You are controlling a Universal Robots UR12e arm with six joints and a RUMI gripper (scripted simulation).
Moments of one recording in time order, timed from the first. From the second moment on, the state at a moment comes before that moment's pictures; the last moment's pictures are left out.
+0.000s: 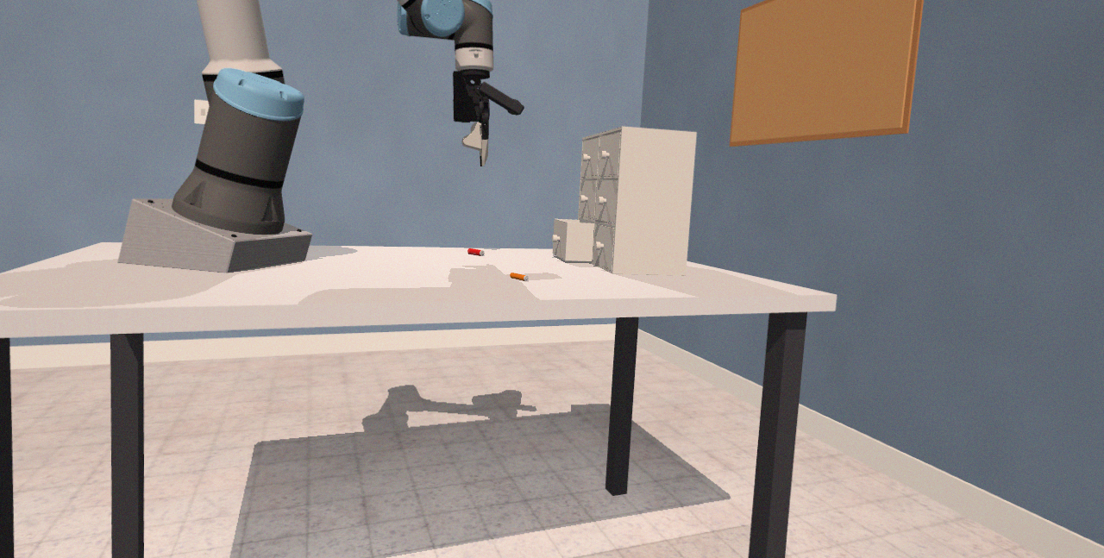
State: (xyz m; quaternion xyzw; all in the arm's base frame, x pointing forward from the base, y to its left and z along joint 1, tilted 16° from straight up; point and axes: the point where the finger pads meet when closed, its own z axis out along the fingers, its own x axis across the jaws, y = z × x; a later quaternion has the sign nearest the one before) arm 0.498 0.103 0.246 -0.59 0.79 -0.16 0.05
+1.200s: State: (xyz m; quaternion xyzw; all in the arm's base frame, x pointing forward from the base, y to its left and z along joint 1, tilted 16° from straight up) arm 0.492 0.105 0.251 -0.60 0.79 -0.14 0.03
